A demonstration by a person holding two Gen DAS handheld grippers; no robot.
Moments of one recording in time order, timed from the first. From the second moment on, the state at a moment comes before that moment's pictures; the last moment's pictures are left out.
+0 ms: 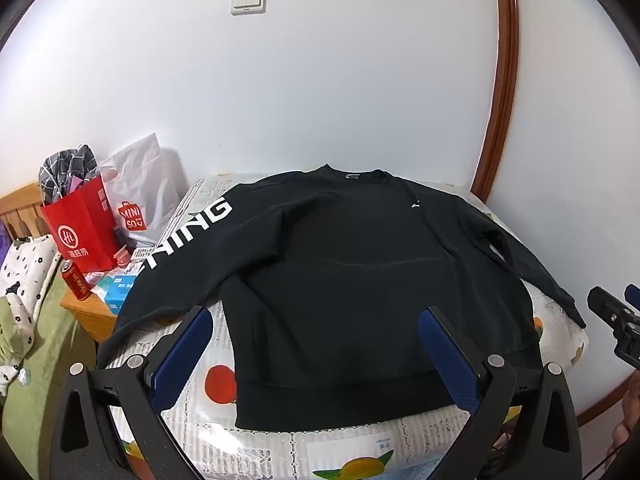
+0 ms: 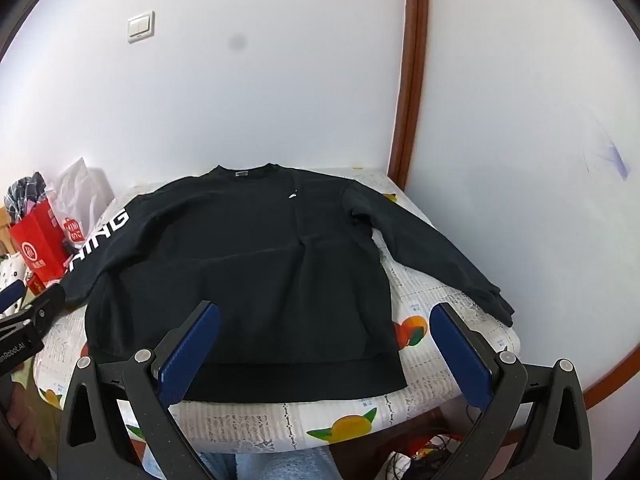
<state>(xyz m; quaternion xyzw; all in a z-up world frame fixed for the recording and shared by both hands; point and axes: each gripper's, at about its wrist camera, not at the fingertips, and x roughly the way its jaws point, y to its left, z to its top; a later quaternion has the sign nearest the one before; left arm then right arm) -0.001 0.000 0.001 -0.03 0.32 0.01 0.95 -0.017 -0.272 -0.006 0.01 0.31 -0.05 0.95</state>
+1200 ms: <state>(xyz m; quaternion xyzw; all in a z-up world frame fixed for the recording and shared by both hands) -0.001 -0.007 0.005 -0.02 0.31 0.00 0.95 -0.016 -0.276 -0.009 0.01 0.32 -0.07 0.94</state>
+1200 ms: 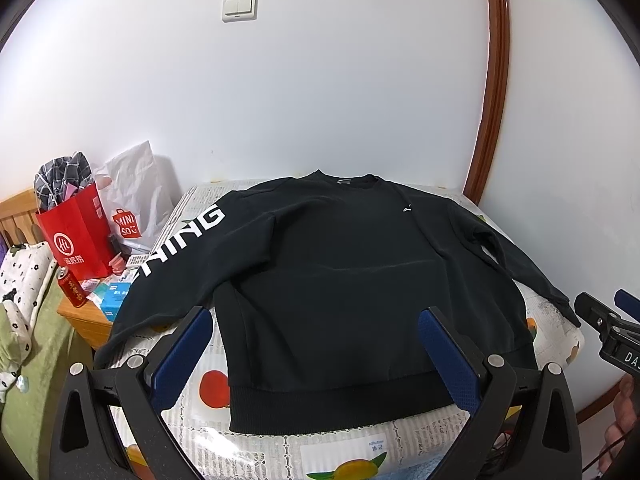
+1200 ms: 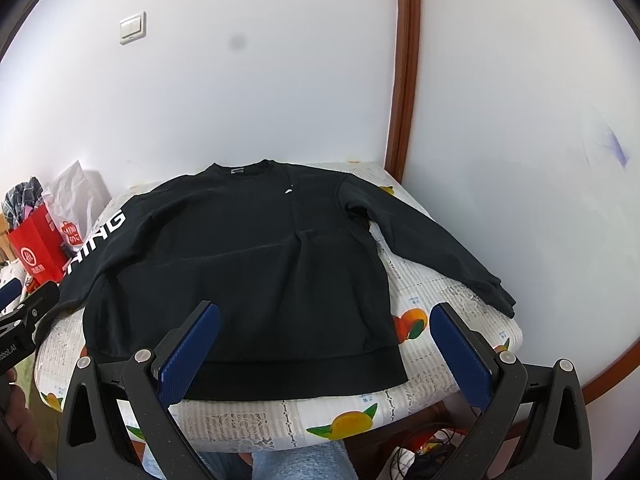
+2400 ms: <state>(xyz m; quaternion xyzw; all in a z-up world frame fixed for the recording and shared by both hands) -0.007 -0.007 0.004 -0.03 0.30 0.00 0.95 -0.019 -0.279 -0.013 0.02 0.32 -0.07 0.94</state>
